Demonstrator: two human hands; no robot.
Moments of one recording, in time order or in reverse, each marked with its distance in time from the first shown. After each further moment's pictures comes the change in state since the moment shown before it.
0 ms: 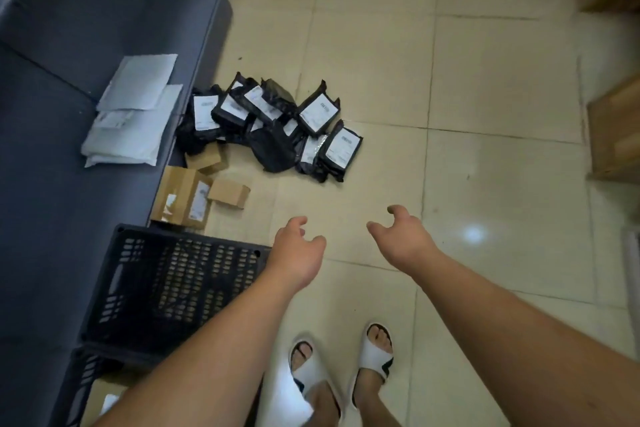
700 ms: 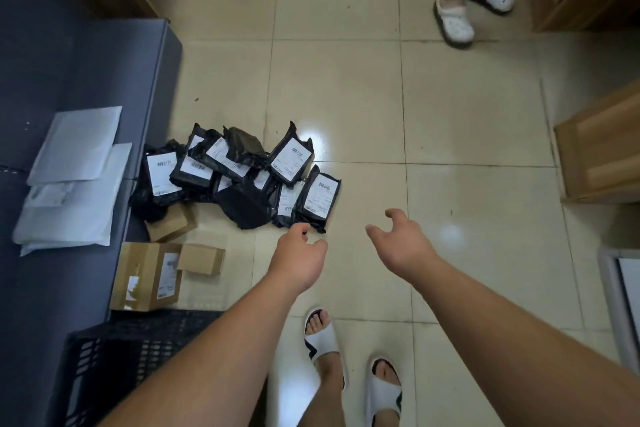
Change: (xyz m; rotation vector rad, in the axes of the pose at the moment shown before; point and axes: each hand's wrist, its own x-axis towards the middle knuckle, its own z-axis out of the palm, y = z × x) left_hand 0.161 0.144 -0.031 0.023 -0.134 0.023; right_hand 0.133 -0.105 -0.086 0.059 0.067 0.096
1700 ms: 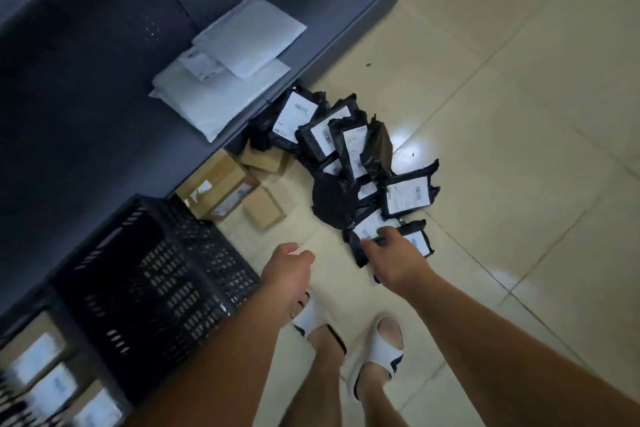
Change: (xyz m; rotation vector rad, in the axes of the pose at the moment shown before) left_hand 0.101 -0.104 -0.111 -0.885 0.333 -0.622; right_hand 0.111 -0.215 0.145 -0.559 -0.455 -0.337
